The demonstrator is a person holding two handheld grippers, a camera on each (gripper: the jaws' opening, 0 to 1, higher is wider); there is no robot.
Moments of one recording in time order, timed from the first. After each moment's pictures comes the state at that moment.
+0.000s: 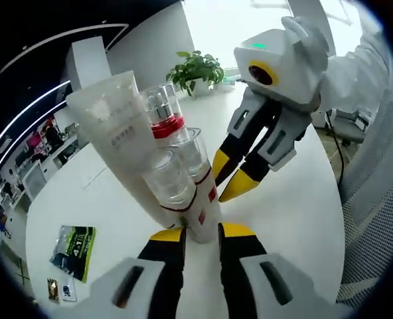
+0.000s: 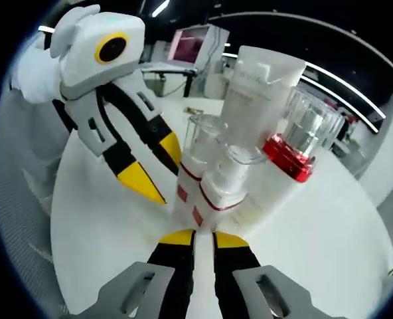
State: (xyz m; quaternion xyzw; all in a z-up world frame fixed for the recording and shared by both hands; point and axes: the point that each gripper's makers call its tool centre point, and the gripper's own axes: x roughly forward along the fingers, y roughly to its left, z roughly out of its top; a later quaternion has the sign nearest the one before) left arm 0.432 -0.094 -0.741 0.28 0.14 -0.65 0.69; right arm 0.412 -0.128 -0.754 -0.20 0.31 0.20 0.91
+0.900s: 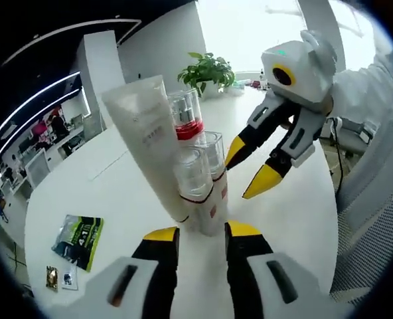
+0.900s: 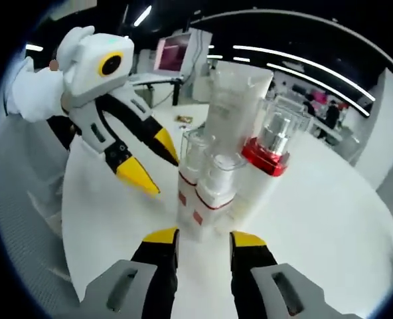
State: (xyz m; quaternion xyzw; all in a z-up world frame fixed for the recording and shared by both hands) left arm 0.441 -0.072 -0.720 0.24 0.17 -0.63 0.72; right arm 0.398 -0.131 -0.731 -0.14 0.30 0.16 0.93
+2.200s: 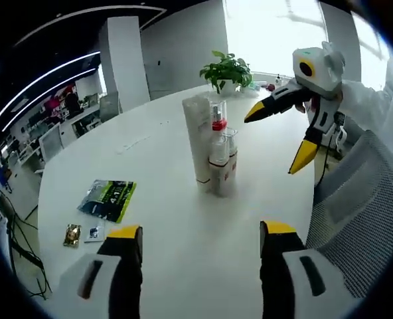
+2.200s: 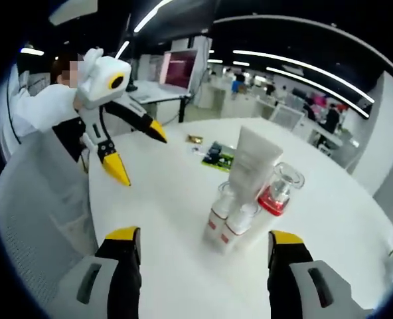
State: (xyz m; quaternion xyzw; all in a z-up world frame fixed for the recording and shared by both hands) left arm 0.449 0.027 -0.686 0.23 0.22 -0.60 0.74; right arm 0.371 -0.085 -0.672 -0.13 0.30 0.17 0.93
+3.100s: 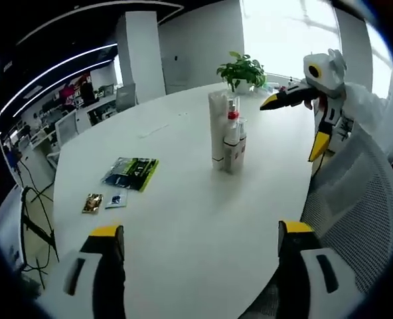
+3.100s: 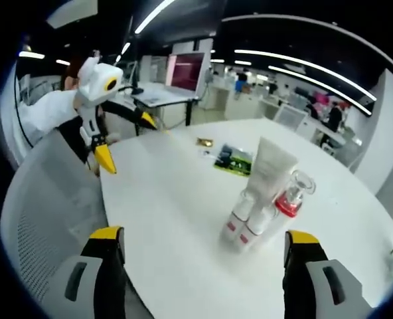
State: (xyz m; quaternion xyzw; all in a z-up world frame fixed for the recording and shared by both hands) left arm 0.450 0.101 -0.672 0.21 0.24 -0.56 0.77; right arm 0.358 -0.061 -0.659 -0.13 0.29 0.18 0.93
